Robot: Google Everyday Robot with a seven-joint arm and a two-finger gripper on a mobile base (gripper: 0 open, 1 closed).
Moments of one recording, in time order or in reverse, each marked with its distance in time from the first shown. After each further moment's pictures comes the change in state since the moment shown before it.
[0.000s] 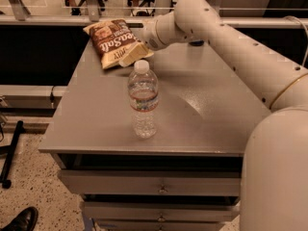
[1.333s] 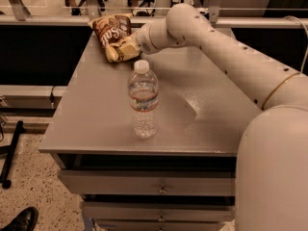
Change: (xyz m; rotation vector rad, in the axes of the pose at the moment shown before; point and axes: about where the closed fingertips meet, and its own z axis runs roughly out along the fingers) arm 0.001 0.004 0.026 0.018 -0.022 0.078
